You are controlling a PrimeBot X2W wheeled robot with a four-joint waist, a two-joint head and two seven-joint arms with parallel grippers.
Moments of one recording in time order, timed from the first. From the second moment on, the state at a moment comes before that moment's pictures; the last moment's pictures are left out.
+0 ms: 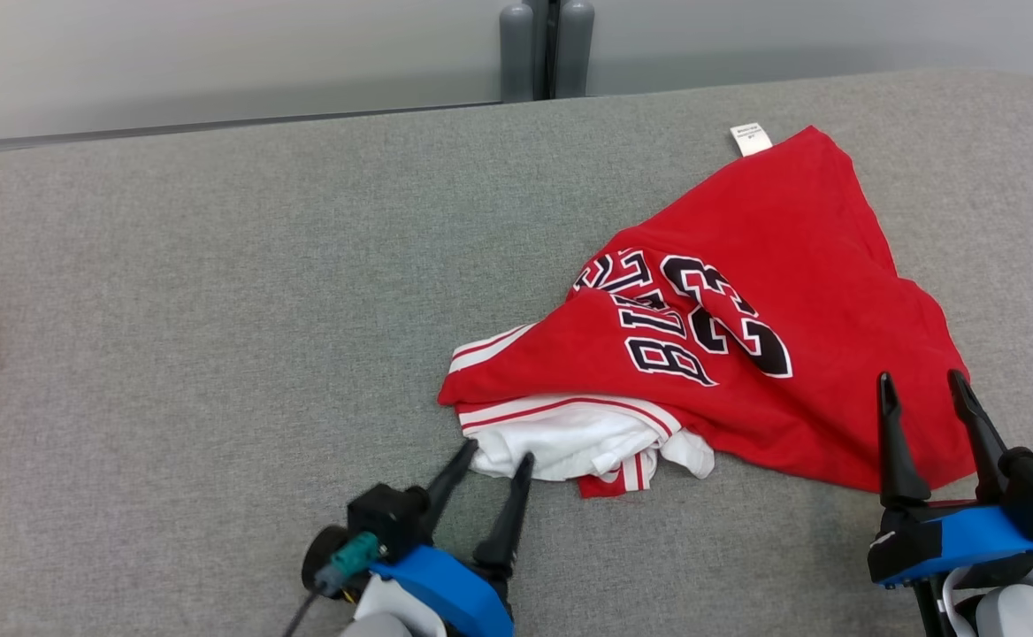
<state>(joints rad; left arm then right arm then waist) -0.24 0.05 -0.59 0.54 -0.50 -0.12 -0.26 -0.13 -0.08 -0.14 0.27 0.07 0.13 -0.26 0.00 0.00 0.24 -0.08</state>
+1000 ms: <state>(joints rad) -0.41 0.05 -0.54 0.69 -0.46 -0.08 -0.26 -0.16 -0.08 -0.10 0.29 0.09 0.13 -0.26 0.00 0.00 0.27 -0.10</state>
